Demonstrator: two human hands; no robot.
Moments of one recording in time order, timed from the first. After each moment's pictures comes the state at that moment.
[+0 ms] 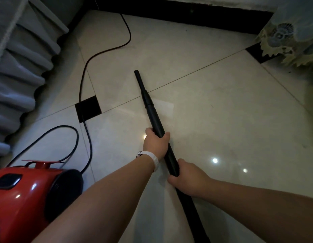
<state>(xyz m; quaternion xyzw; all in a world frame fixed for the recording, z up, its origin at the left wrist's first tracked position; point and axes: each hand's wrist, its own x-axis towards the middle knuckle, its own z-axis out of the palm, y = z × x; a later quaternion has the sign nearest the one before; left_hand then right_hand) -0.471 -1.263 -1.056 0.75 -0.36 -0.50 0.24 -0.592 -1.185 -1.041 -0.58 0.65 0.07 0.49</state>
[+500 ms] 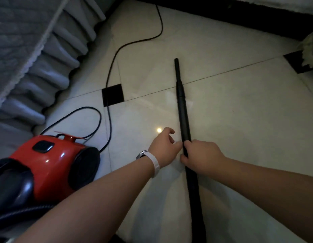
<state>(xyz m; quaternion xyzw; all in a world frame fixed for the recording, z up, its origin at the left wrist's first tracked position) -0.448 -1.230 -1.013 0.73 -0.49 -0.46 0.14 -0.595 -1.238 -1.011 -0.81 0.52 0.15 0.22</state>
